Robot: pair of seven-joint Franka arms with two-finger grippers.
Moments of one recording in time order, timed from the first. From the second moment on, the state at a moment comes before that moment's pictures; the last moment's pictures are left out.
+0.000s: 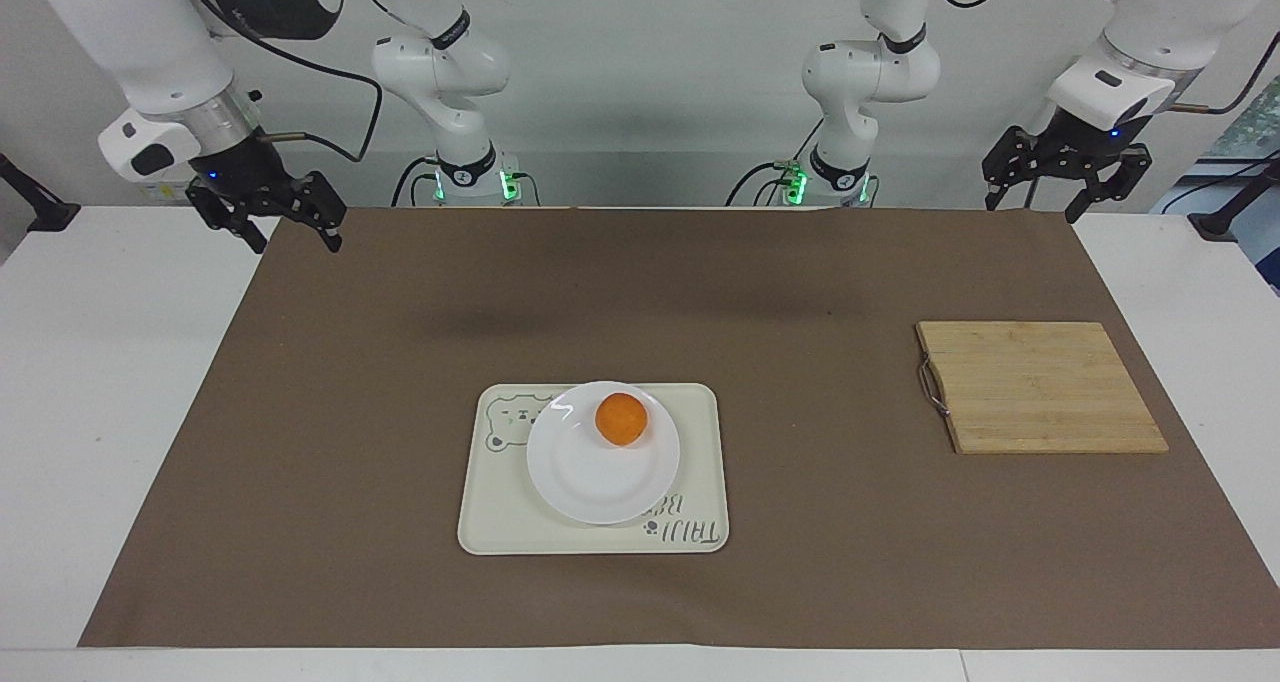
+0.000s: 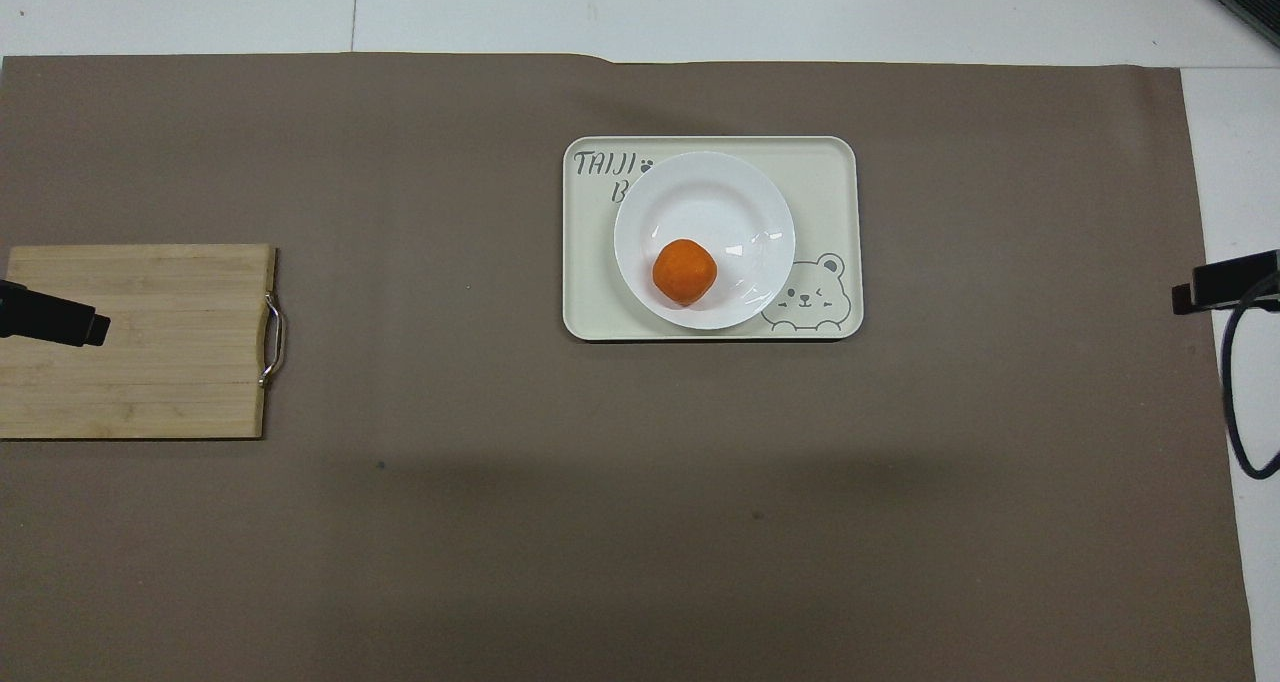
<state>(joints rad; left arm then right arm) -0.09 -0.04 0.06 -1.52 -0.01 1.46 0.24 -0.01 -0.04 -0.11 -1.56 0.04 1.52 -0.03</state>
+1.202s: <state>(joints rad) -0.09 -0.03 0.06 -1.50 -0.02 1.46 0.24 0.02 -0.14 -0.08 -1.63 -0.03 1.50 0.02</state>
